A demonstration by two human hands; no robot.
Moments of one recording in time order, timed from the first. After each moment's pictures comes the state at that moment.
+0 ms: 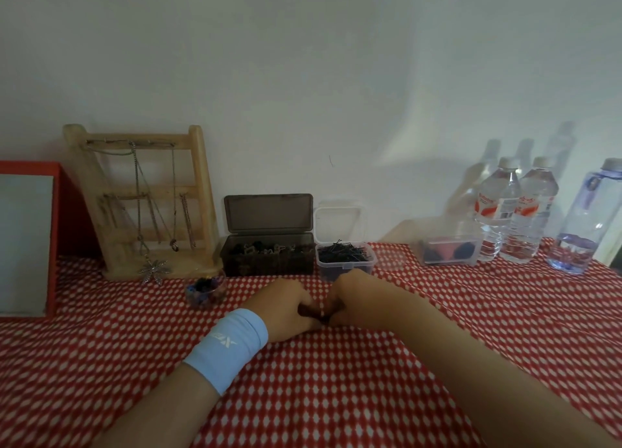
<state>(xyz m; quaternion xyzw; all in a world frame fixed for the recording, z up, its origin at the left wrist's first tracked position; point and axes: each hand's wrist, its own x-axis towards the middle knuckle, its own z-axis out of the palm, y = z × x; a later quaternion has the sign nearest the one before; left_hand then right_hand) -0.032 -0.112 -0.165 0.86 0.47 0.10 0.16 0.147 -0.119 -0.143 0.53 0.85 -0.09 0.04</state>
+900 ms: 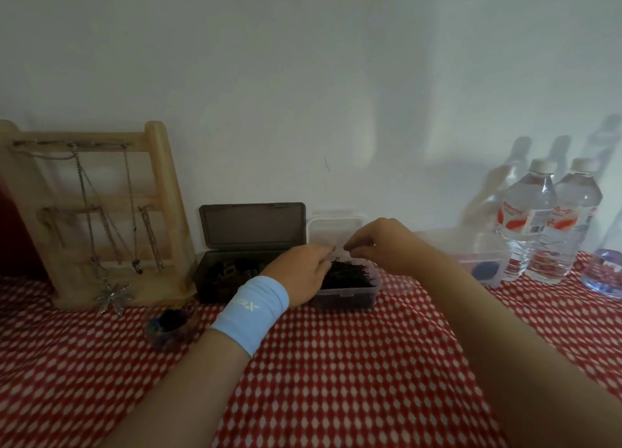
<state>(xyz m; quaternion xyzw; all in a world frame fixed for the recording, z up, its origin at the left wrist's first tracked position) 0.019 -0.011 -0.139 0.86 0.46 0.18 0.12 0.221 -0.006 -0.110 0.57 0.79 -0.08 -0.19</state>
